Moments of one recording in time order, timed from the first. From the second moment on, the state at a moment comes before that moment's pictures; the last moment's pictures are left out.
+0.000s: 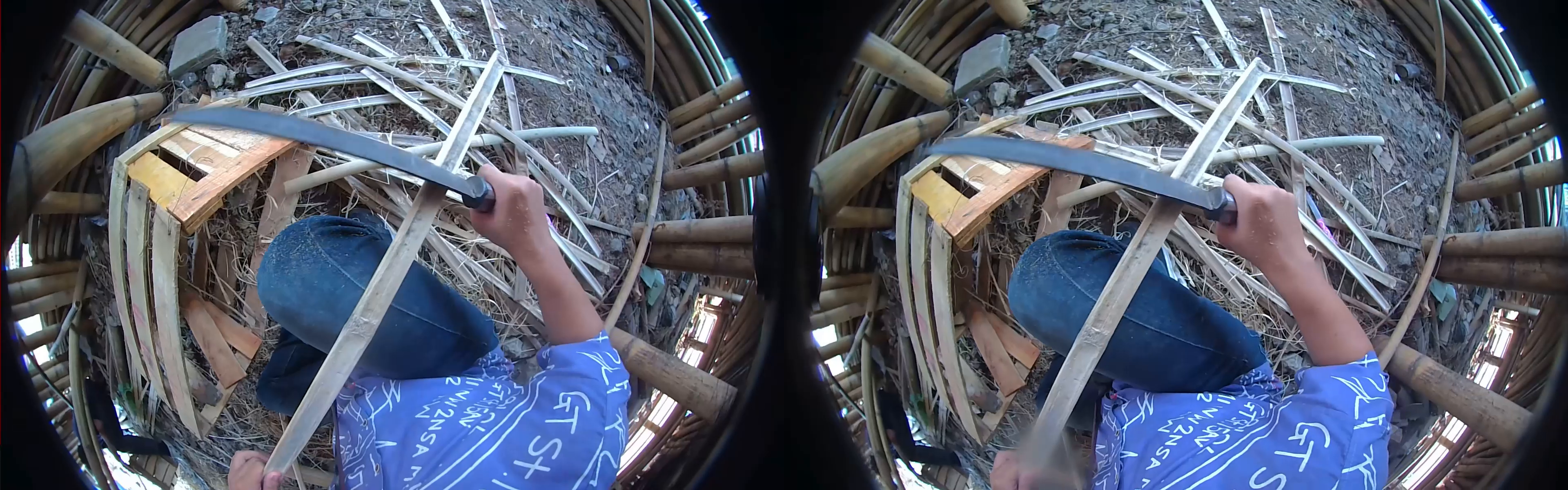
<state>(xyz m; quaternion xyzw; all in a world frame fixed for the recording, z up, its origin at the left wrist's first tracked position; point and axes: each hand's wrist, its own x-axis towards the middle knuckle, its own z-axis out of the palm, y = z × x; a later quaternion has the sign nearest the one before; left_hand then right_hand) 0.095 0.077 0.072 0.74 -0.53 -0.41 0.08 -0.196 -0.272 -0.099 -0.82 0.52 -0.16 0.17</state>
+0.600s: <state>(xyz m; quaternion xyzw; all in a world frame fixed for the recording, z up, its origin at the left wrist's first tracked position) 0.071 0.074 0.102 0.78 -0.49 -0.38 0.03 -0.200 -0.356 -0.231 -0.72 0.65 -0.20 0.15</state>
